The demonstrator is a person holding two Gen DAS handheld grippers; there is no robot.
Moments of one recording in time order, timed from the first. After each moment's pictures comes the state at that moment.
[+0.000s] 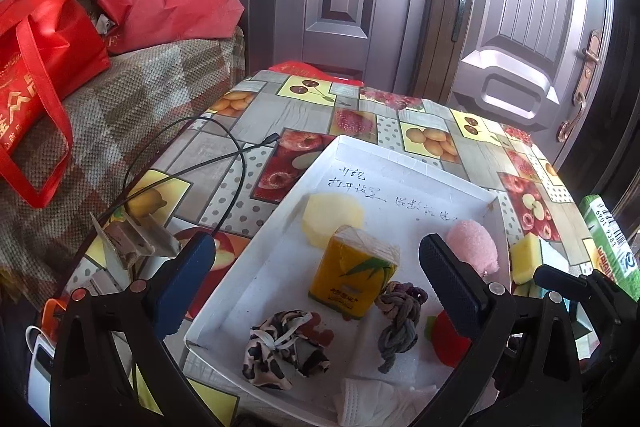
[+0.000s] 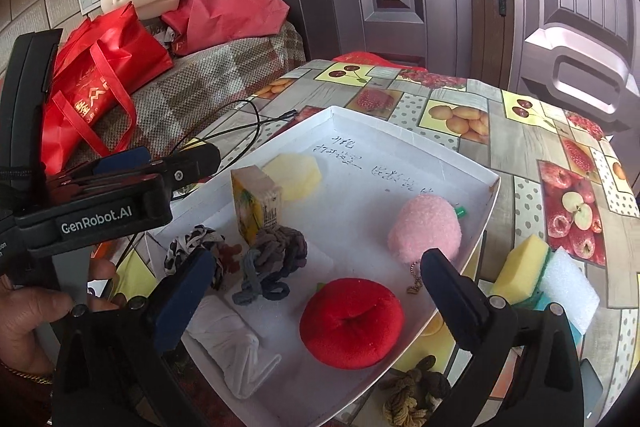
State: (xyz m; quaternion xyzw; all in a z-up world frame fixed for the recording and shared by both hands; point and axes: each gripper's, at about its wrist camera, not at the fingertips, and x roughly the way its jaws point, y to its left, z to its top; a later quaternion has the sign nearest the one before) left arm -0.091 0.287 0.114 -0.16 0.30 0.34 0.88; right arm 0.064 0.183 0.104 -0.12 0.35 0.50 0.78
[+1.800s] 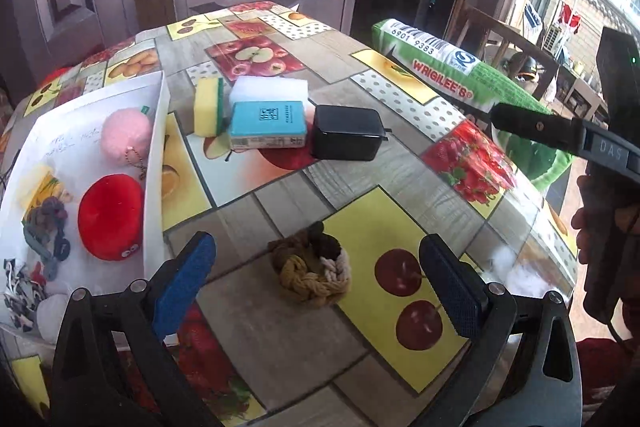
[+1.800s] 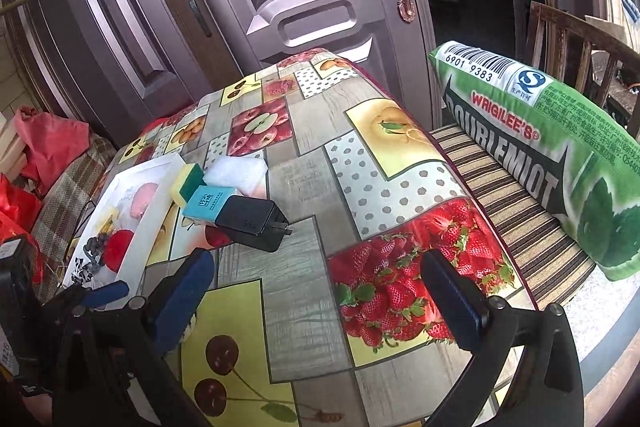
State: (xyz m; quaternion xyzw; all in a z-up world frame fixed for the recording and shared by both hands) left arm -0.026 0.062 0.072 -0.05 0.43 -0.02 0.90; right arm 0.093 -0.131 0.091 0.07 0.40 0.21 0.89
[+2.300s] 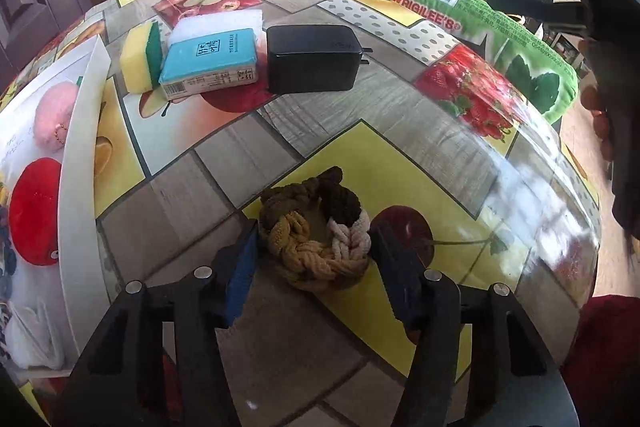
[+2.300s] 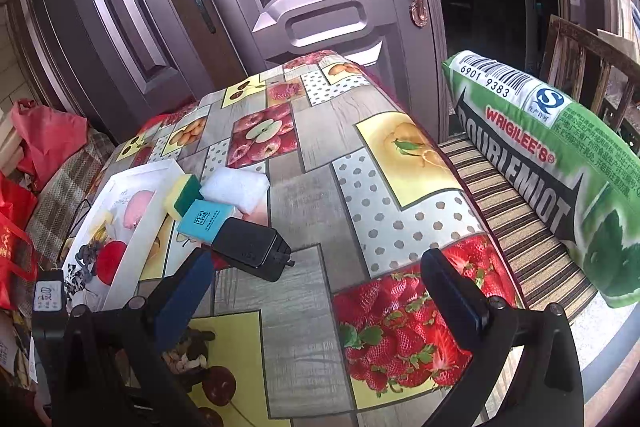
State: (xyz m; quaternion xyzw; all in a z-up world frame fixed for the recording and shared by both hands) left arm 0.000 0.028 0.013 0.01 0.51 -0.07 0.86; right arm 0.134 -0.104 0.103 0.04 0.39 0.24 0.89
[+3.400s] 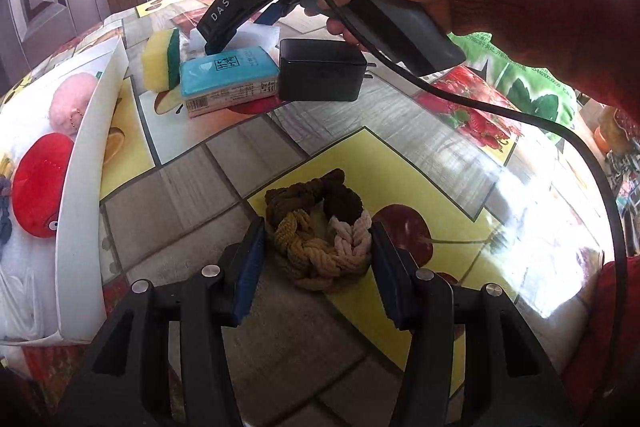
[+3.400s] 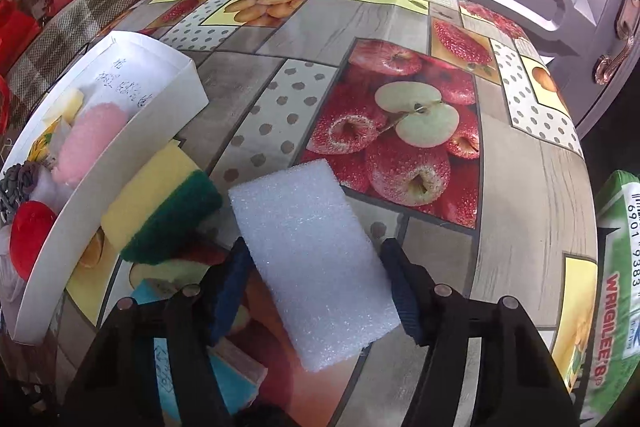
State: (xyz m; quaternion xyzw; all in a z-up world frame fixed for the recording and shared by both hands) left arm -0.022 0.031 0.009 -0.01 0.45 -0.05 0.89; right arm 0.249 0.090 0.030 -0.20 0.47 0.38 0.77
